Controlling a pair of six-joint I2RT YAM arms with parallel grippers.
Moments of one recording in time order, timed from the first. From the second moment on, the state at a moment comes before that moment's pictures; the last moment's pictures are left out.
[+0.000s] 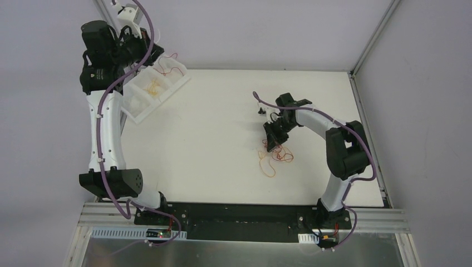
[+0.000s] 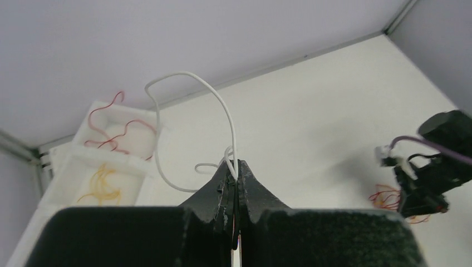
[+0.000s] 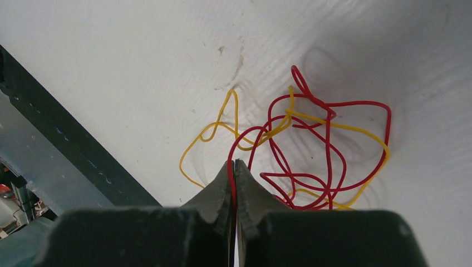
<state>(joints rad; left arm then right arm) 0.12 1.50 1.92 -0.60 0.62 -0.04 0.42 1.82 1.25 -0.85 -0.53 -0.19</state>
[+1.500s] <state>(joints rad) 0.51 1.94 2.15 -0.59 0.34 0.06 0.38 1.82 1.29 -0.90 -0.59 -0.10</state>
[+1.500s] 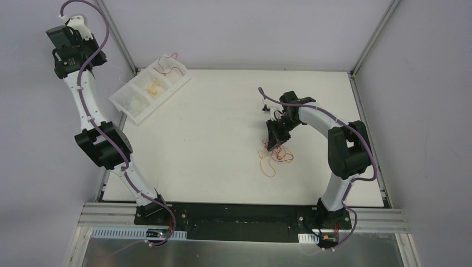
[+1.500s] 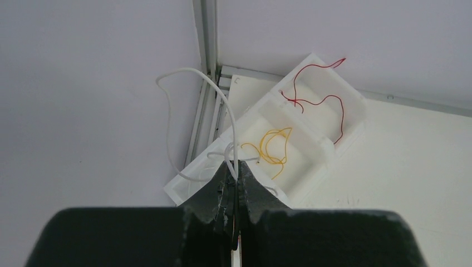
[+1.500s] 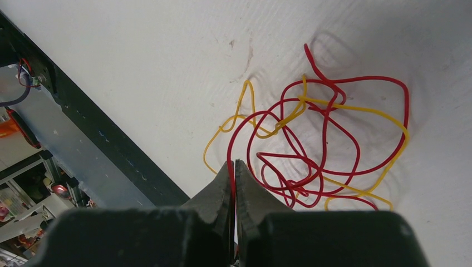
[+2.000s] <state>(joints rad) 0.51 2.06 1.91 -0.55 0.31 0.19 0.35 1.82 1.29 -0.93 -0.62 -0.10</state>
